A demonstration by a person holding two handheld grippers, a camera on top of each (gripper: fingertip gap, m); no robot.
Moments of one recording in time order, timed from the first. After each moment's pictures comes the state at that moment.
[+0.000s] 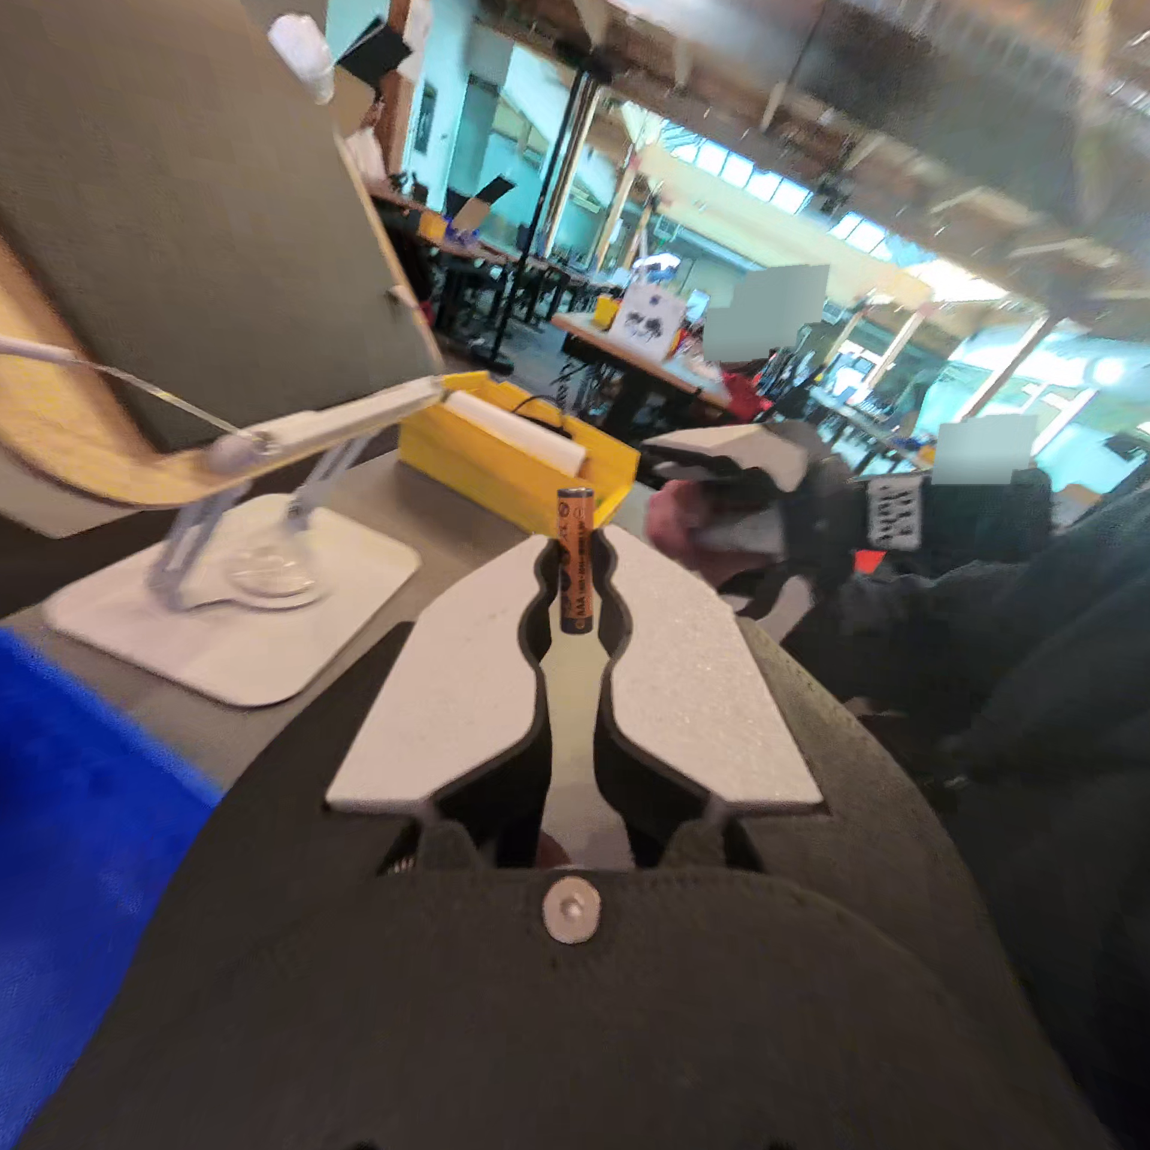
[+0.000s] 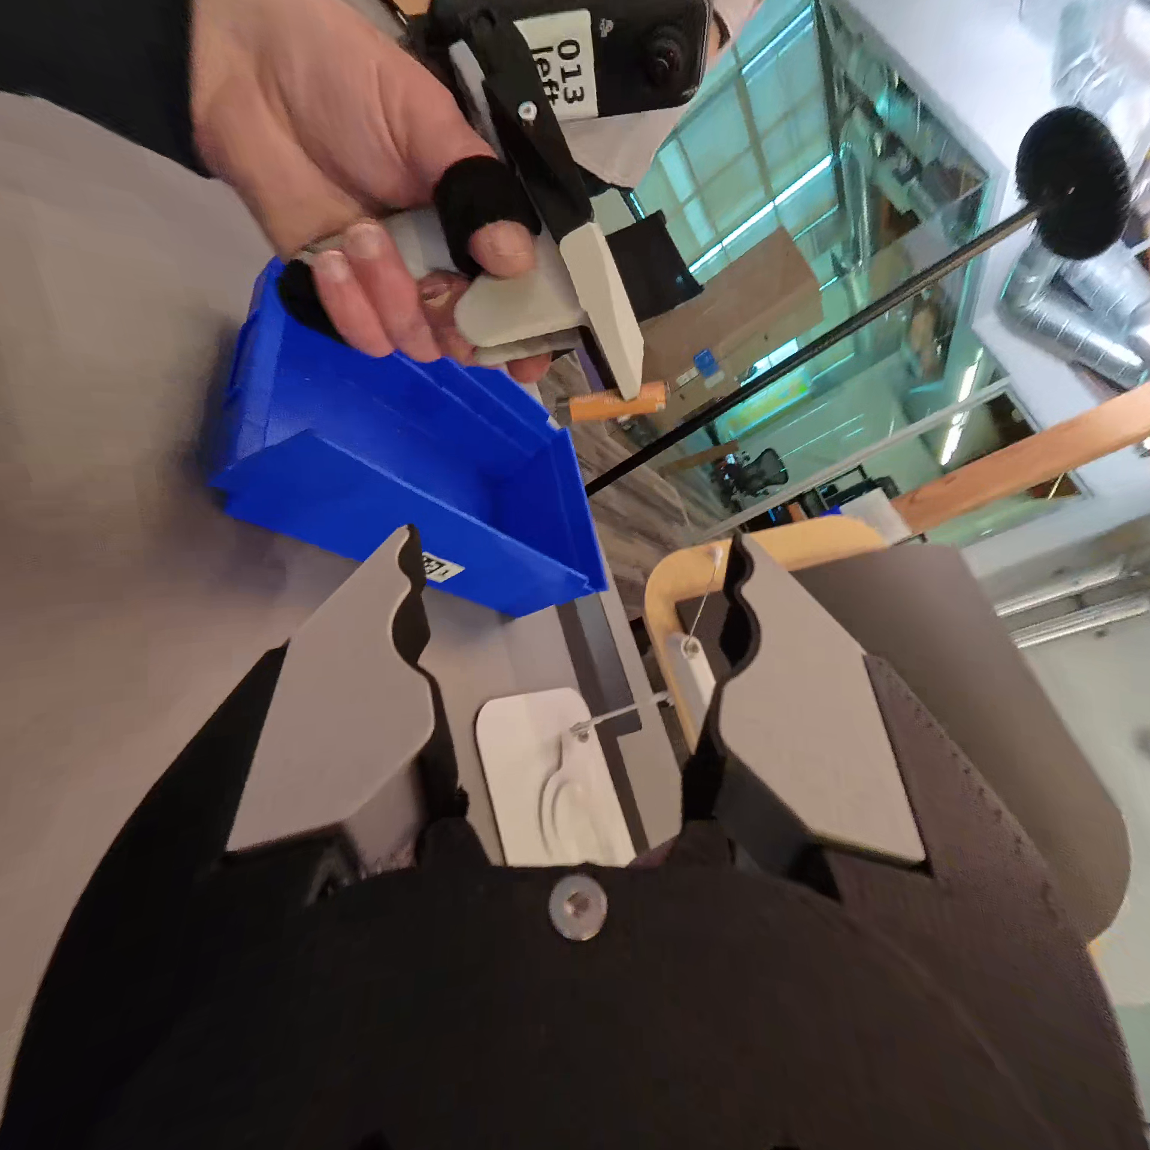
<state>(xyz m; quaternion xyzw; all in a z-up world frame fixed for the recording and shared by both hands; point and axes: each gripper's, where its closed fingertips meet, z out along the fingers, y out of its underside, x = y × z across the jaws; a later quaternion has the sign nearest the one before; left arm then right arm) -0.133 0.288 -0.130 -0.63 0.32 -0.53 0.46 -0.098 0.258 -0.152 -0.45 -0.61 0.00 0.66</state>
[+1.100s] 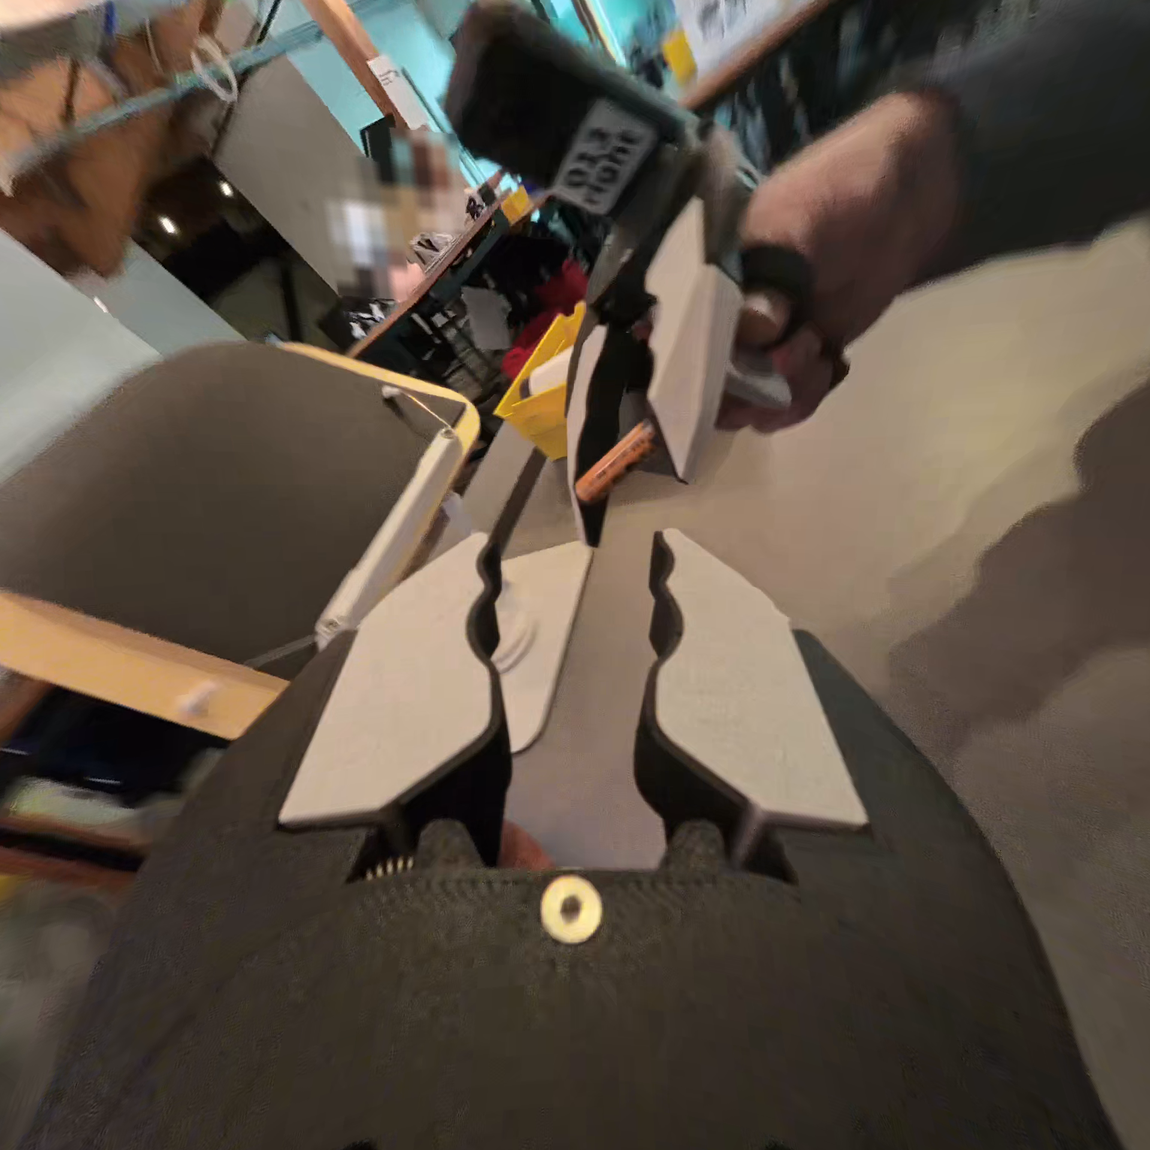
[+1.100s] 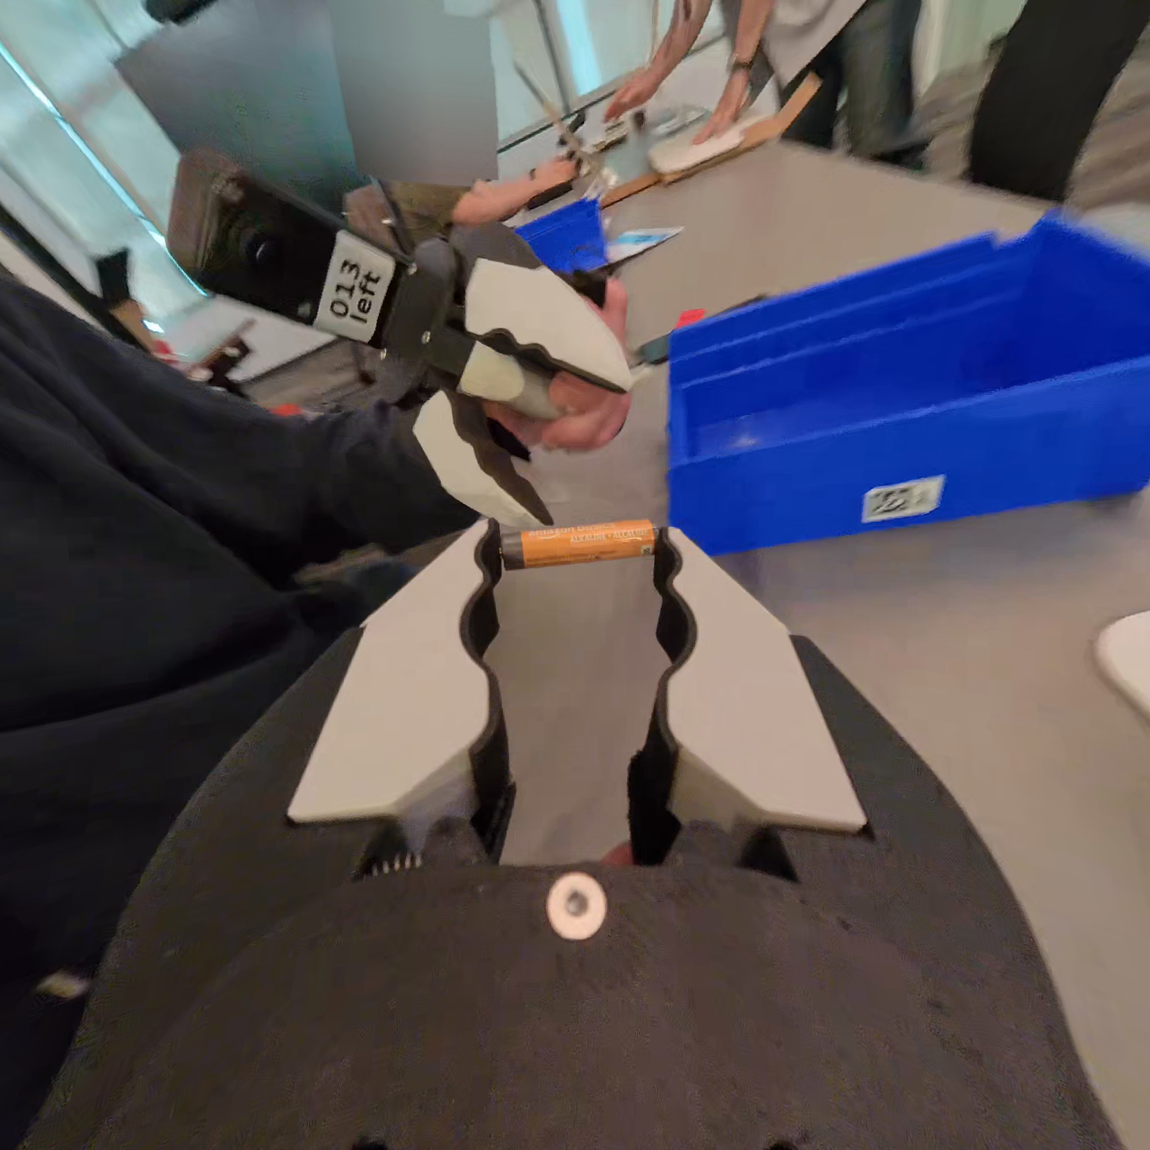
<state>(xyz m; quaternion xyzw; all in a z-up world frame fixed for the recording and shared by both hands) -0.066 0.220 -0.164 -0.50 0.58 -0.13 0.63 -0.061 0.206 -0.179 -0.63 -0.46 0.54 0.33</state>
